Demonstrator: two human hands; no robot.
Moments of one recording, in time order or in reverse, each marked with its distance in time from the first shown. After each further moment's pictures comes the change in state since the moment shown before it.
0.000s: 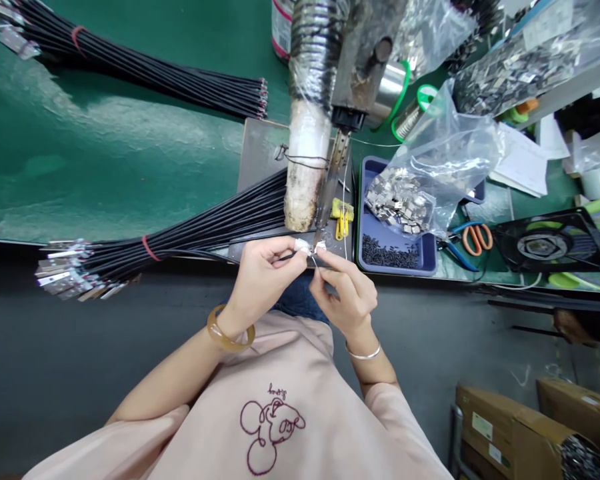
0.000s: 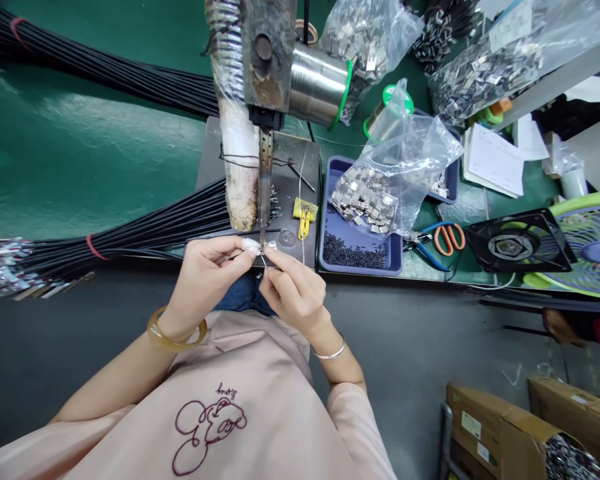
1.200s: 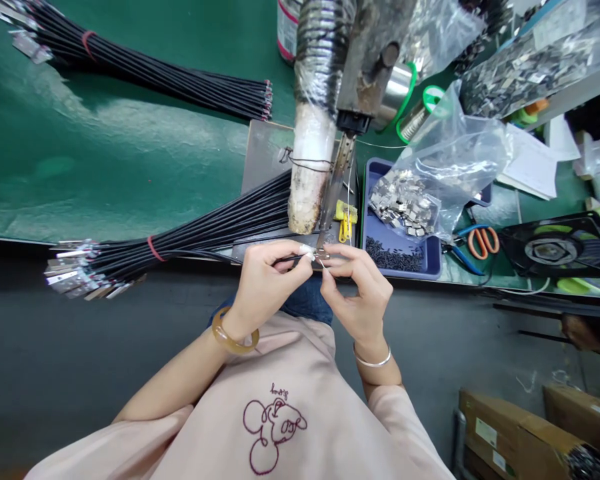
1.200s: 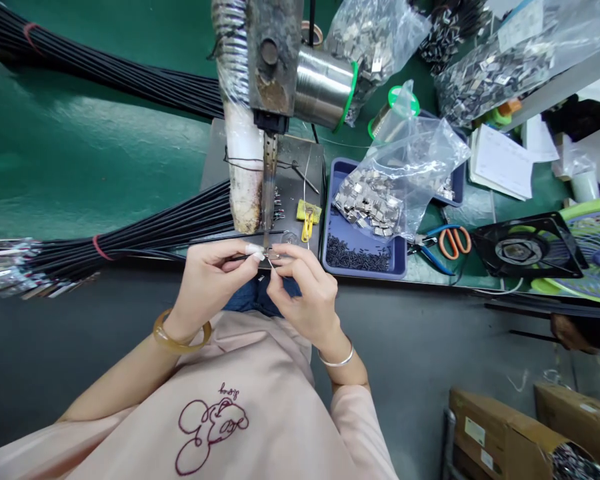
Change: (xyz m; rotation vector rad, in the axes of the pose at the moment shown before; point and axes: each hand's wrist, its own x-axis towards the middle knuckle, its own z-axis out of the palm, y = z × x) left_hand -0.003 -0.002 0.004 0.063 0.064 0.114; right_hand 0.015 -0.002 -0.015 0.320 -0.100 0.292
